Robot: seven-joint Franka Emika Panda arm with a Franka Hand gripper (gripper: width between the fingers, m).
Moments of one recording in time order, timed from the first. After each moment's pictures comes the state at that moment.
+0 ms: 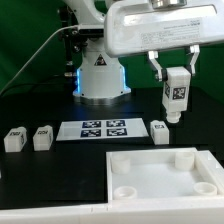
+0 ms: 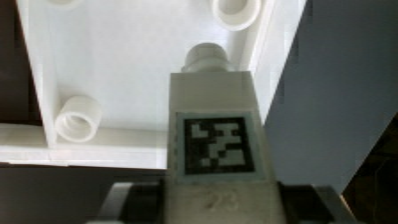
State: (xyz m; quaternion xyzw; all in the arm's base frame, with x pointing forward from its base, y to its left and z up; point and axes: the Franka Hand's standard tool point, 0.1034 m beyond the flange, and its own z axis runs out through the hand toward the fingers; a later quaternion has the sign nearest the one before) arm 0.533 0.098 0.165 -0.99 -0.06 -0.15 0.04
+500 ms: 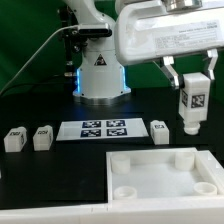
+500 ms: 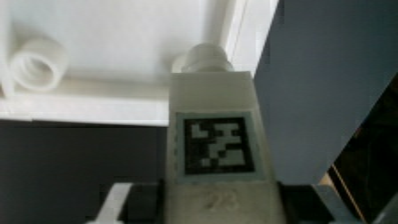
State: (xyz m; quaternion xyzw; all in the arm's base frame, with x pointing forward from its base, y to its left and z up) arm 0.582 0.114 0.160 -0.98 -0.06 -0.21 0.05
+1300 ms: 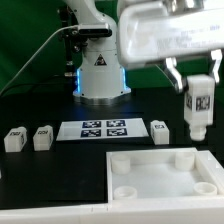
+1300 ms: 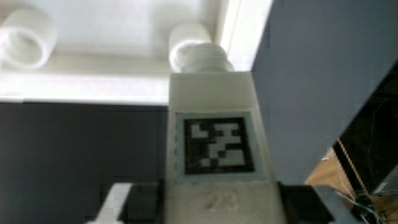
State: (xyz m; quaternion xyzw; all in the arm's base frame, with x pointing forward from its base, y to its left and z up) arm 0.584 0.115 0.140 -0.97 -0.05 -0.24 0.05
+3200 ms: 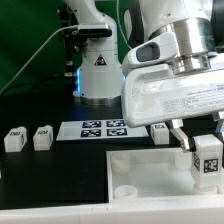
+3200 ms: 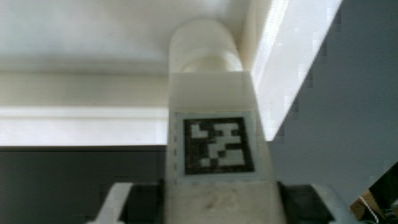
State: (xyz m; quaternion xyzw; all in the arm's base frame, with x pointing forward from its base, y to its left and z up) arm 0.622 0.116 0.087 -0.97 -0.04 -0.24 0.05
